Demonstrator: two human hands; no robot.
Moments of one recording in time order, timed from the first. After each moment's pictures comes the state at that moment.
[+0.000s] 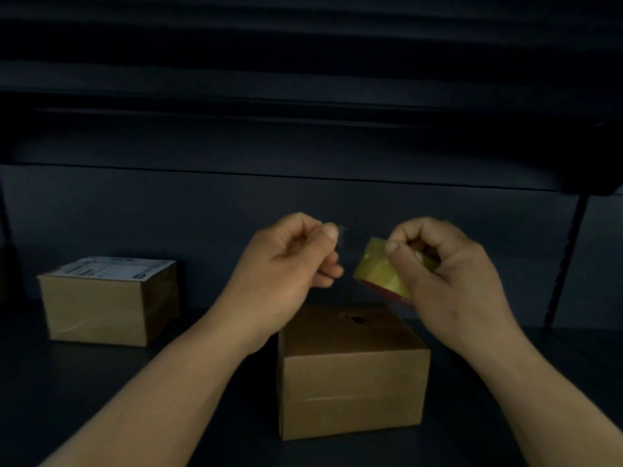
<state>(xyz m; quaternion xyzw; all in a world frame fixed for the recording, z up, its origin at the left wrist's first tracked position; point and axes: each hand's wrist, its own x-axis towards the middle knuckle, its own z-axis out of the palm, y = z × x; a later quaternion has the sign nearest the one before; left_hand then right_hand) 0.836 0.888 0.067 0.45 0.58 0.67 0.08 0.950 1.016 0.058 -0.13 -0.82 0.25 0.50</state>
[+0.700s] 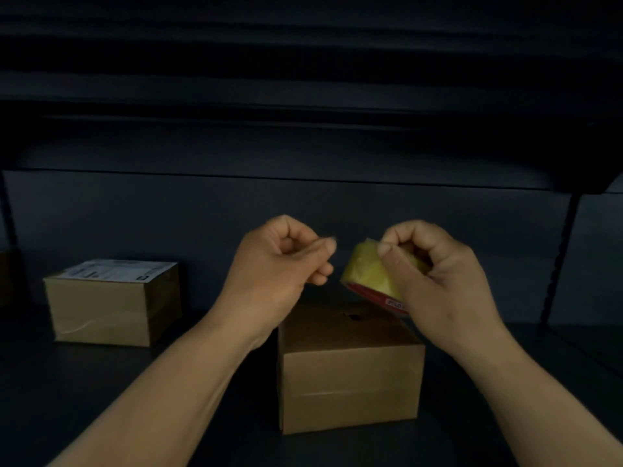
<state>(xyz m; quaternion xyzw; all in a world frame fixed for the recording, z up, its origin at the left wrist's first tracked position) 0.837 0.888 0.067 0.42 0.57 0.70 0.08 0.951 1.011 0.053 -0.09 -0.80 0.31 0.50</state>
